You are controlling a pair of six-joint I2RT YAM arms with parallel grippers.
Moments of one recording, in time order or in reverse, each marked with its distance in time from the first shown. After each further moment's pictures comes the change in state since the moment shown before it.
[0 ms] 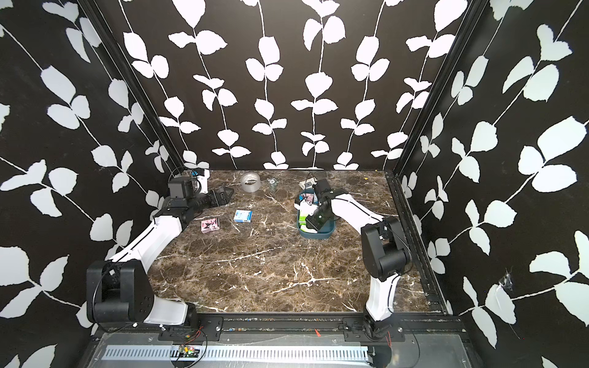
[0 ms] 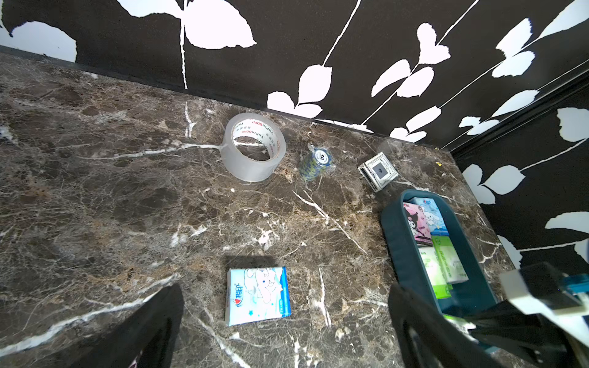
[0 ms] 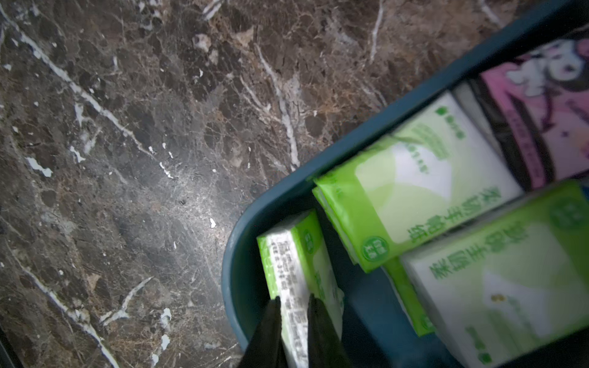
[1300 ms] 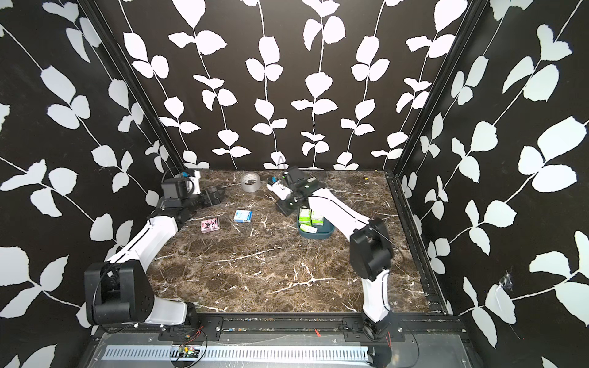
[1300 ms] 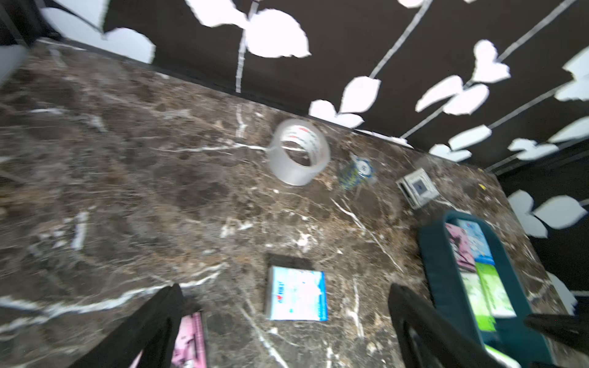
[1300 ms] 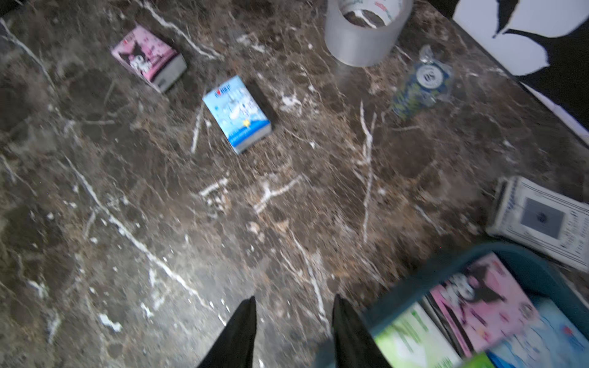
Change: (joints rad) left arm 0.111 -0.013 -0.002 -0.034 -0.083 -0.008; right arm 0.228 0.127 0.381 0.109 0.097 0.311
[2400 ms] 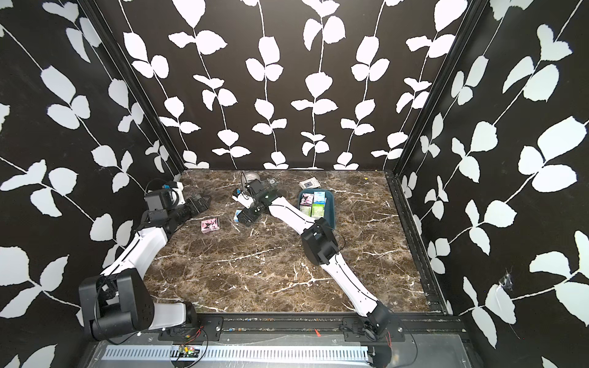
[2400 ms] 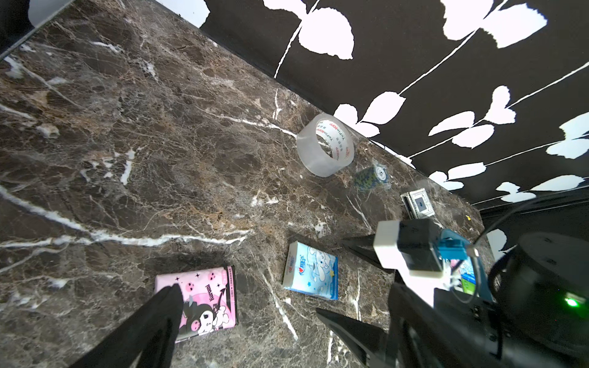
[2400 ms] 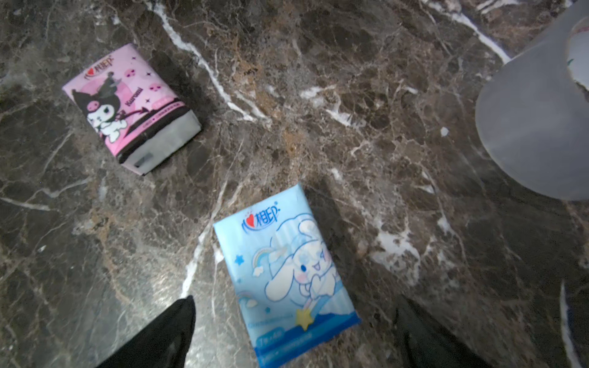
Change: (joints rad) left arm 0.119 -0.082 -0.135 0.019 0.111 -0.109; right arm 0.134 0.684 0.729 0.006 -0.034 -0.034
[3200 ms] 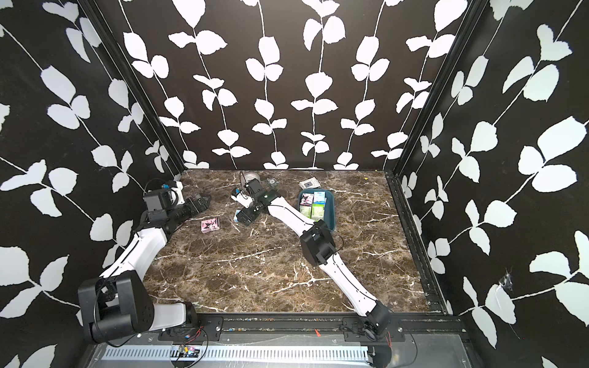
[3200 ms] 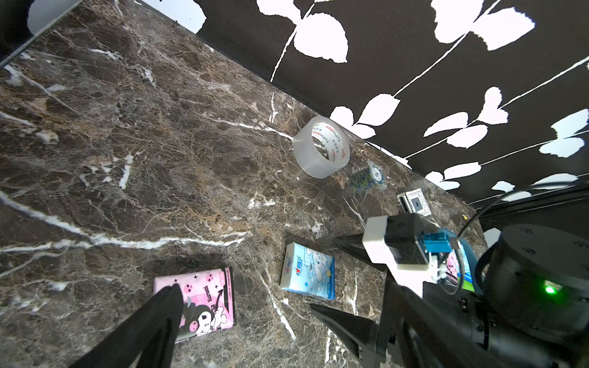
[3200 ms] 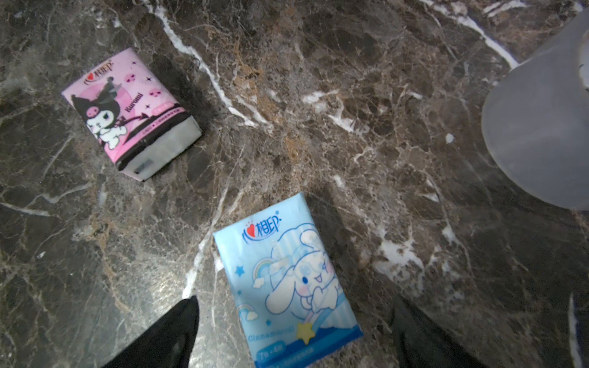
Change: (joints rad) left arm 0.000 -0.011 0.000 0.000 0.006 0.005; right arm 0.002 0.047 0.097 -0.069 -0.006 -0.002
